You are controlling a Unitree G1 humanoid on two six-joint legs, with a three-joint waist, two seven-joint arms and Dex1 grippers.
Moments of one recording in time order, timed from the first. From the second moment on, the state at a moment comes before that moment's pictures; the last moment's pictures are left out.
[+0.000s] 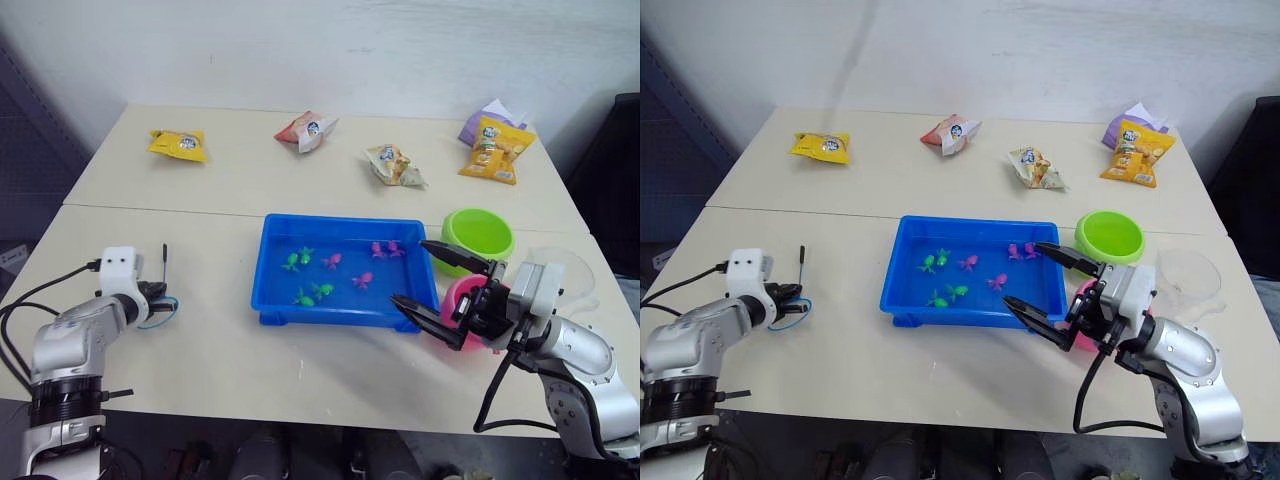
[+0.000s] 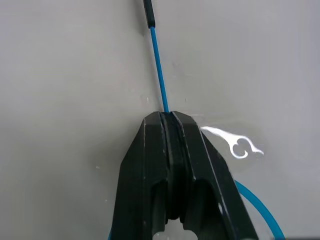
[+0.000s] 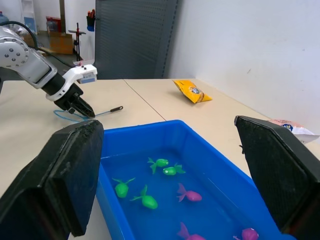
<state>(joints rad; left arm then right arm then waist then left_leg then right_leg) -0.30 0.63 0.39 0.11 -0.38 0.80 -0.35 -0.04 -0.59 -0.14 -0.48 0.60 0.07 0.87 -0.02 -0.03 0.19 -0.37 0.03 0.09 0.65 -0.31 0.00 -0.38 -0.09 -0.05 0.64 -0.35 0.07</state>
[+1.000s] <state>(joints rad) -0.76 0.70 -0.25 0.01 -0.27 0.13 -1.45 -0.54 -0.77 0.15 -0.55 0.78 0.91 0.83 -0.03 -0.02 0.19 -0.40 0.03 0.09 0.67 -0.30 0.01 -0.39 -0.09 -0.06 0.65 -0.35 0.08</state>
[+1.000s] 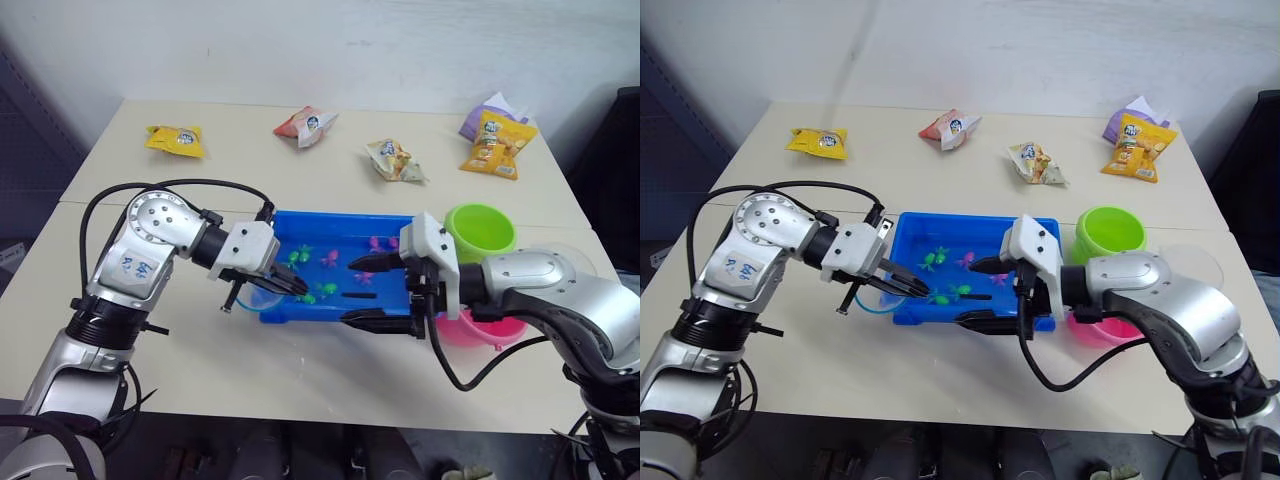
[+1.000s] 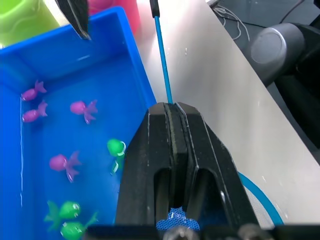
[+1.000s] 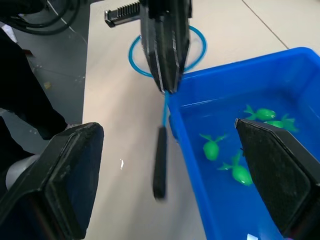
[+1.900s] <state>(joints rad) -0.74 0.67 -0.24 0.01 -0.27 0.18 -1.41 -0.51 -0.67 0.15 -0.53 0.71 0.86 0.79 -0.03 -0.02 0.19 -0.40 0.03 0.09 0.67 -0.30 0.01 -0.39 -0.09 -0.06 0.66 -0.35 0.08</state>
